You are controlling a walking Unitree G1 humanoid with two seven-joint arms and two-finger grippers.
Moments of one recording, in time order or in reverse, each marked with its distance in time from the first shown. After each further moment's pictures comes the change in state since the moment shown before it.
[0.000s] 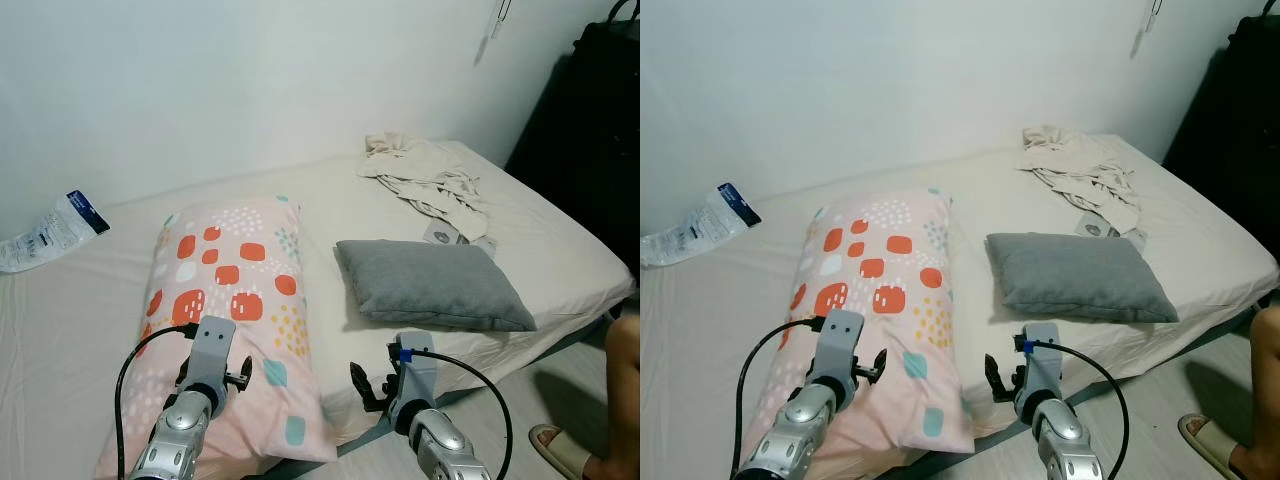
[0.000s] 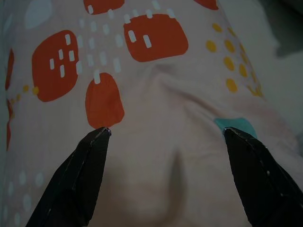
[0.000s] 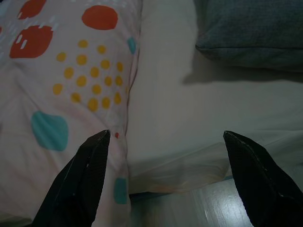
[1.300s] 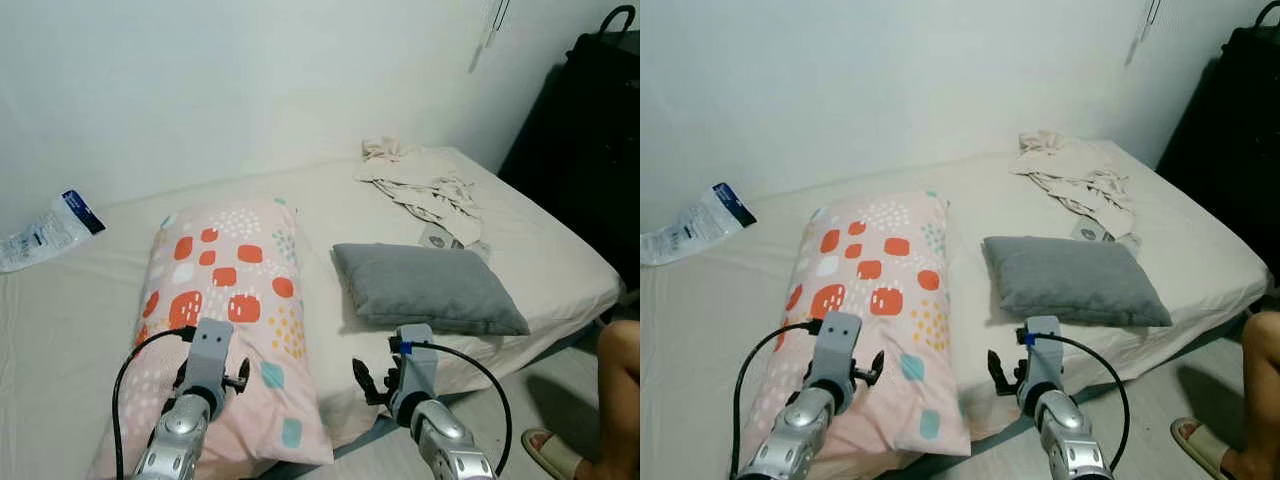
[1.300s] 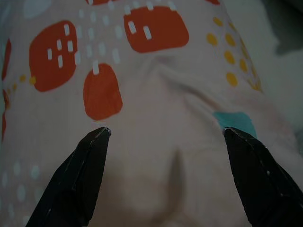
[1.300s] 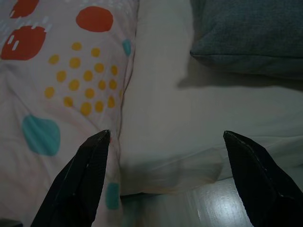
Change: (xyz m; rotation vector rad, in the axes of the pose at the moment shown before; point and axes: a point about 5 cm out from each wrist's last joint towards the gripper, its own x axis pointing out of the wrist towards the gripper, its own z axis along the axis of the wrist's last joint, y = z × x) left arm -0.005 0.000 -0.009 -0.009 0.022 0.017; right arm 0.008 -0.004 0.003 -0.005 0.023 0.009
